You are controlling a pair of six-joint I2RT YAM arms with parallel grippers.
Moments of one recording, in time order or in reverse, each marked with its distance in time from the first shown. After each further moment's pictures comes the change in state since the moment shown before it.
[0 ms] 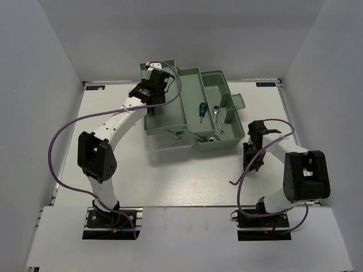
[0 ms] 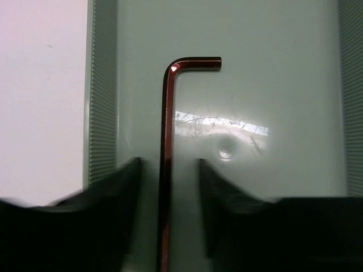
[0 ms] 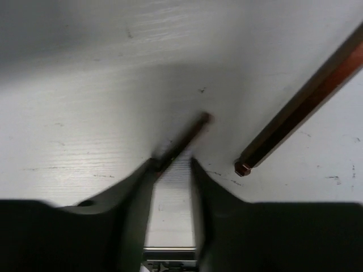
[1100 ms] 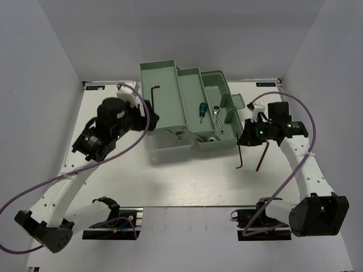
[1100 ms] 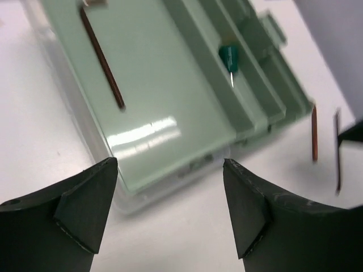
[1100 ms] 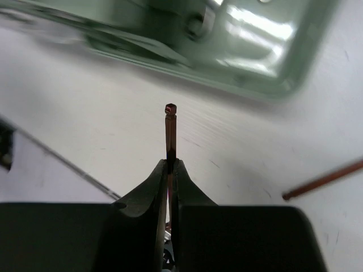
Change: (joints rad) left arm -0.009 -0.769 -0.437 0.055 0.486 0.045; right arm -0.049 -0.324 0.234 -0.133 -0.463 -0.274
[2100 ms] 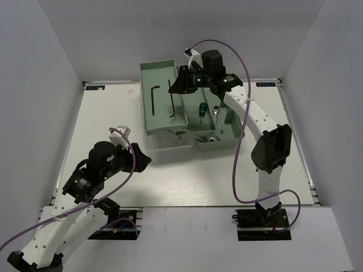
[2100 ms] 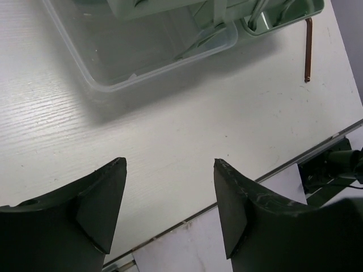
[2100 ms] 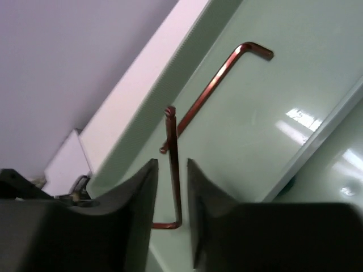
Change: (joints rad) left arm -0.001 -0.506 -0.540 -0.111 0.179 -0.133; right arm 0.463 0.806 0.990 0.420 -0.150 0.457
